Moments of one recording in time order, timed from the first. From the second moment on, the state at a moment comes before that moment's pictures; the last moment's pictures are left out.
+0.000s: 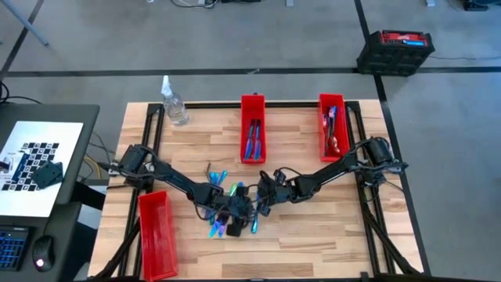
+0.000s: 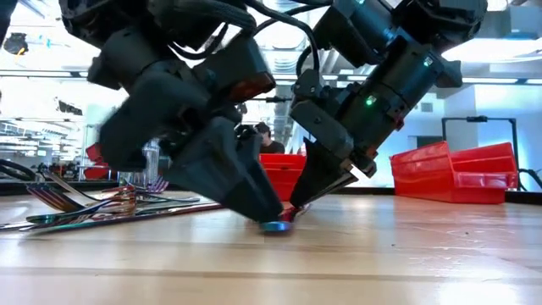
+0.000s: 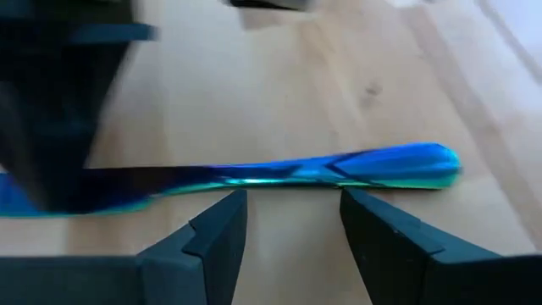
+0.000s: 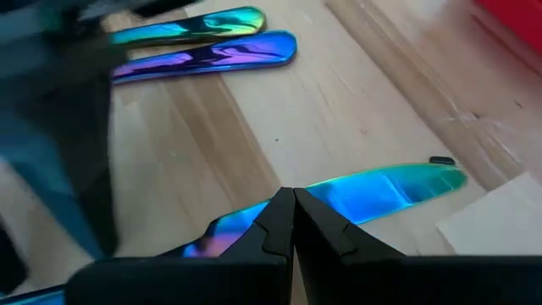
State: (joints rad) left arm -0.32 1.94 0.94 0.27 -0.14 -0.04; right arm 0.25 1.94 0.98 0.05 0.39 0.62
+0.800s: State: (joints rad) left arm -0.17 1.89 1.04 -0.04 -0.35 0.49; right arm 0.32 1.80 0.90 -0.01 0.39 1.11
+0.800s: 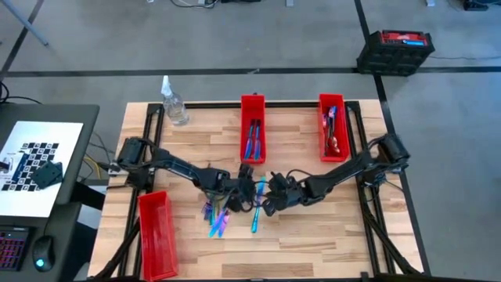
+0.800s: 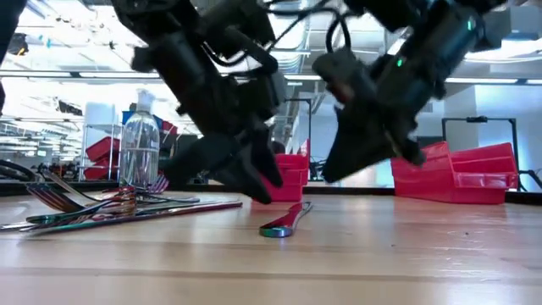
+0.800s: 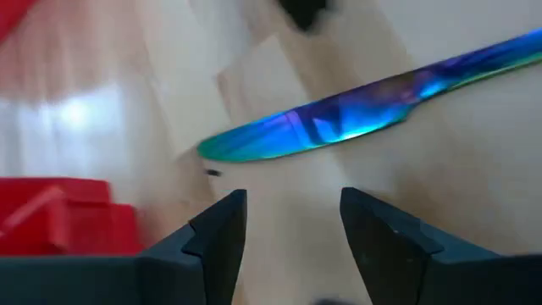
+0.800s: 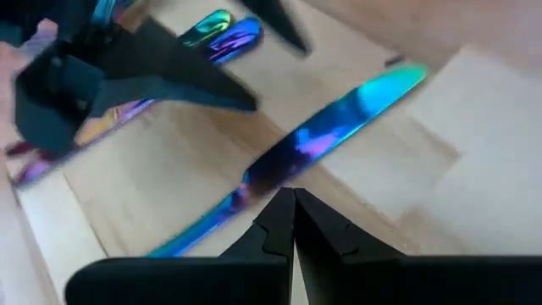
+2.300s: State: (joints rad) left arm -0.23 2.00 1.06 0.21 -0.22 0.49; right arm 0.27 1.88 0.83 0.16 0.36 1.13
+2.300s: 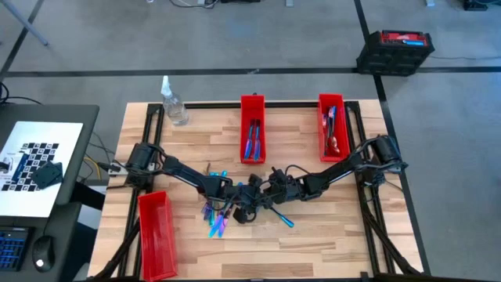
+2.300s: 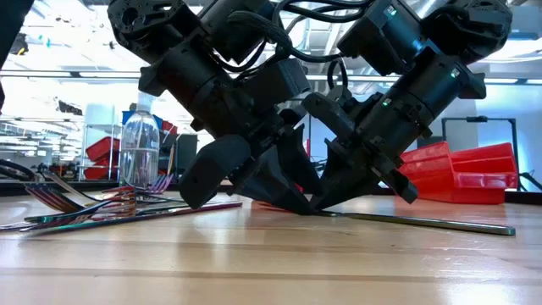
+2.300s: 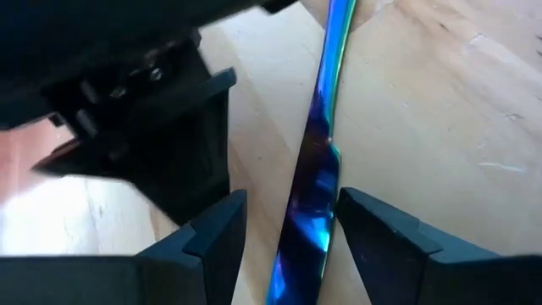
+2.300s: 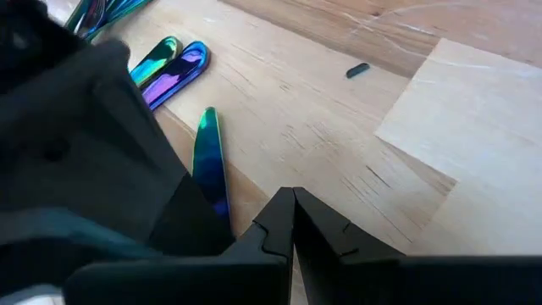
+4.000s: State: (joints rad) left arm -0.22 1.97 1.06 0.04 -0.27 0.82; right arm 0.23 1.87 0.82 0.24 0.13 1.02
